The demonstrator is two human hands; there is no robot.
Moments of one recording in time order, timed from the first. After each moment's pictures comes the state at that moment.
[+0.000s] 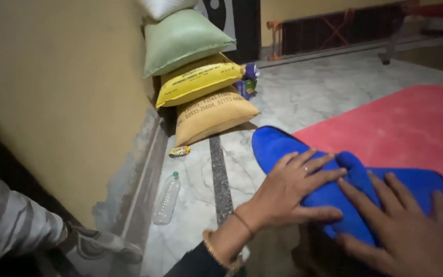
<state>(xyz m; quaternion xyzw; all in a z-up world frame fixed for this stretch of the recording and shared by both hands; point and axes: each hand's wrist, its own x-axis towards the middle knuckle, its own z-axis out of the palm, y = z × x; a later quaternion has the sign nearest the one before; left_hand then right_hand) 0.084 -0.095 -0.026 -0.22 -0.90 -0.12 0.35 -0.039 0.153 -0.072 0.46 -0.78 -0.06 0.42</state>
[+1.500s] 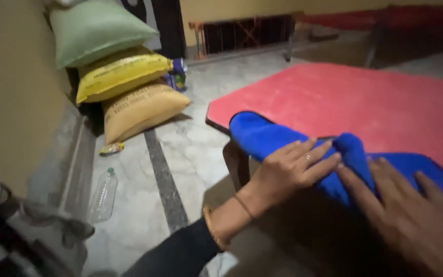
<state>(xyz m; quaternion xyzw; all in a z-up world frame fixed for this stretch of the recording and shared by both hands) 0.129 0.074 -0.057 -0.34 -0.74 -0.02 0.58 0.131 0.339 -0.064 0.33 -0.80 -0.27 0.42</state>
